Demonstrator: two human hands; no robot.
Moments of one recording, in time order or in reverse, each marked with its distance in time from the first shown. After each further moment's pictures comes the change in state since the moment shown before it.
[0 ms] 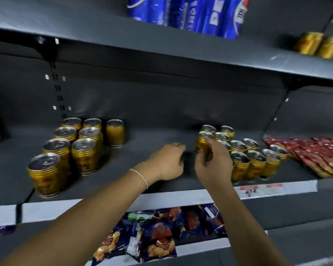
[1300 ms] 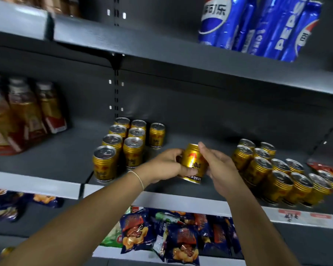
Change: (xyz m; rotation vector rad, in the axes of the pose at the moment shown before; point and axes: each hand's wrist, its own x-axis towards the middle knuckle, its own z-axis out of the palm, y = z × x) left_hand -0.079 -0.061 -0.044 -0.932 -0.010 -0.320; right_hand 0.001 -0.088 0.037 0.798 -0.554 0.568
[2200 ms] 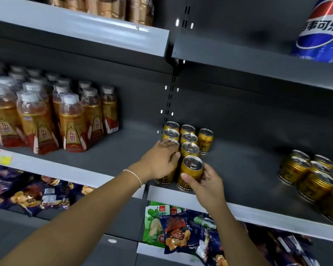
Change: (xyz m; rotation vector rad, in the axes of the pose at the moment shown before) left_hand -0.073 -0.070 -0.163 0.871 0.284 0.173; right_hand -0.023 0.080 0.169 -0.021 -0.173 -0.286
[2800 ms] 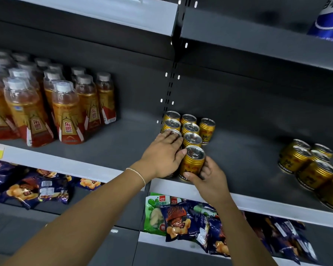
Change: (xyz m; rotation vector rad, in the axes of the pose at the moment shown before) left_hand -0.004 -0.005 0.015 0.215 -0.012 0.022; right_hand -0.002 0.012 -0.004 -0.199 -0.069 0.022
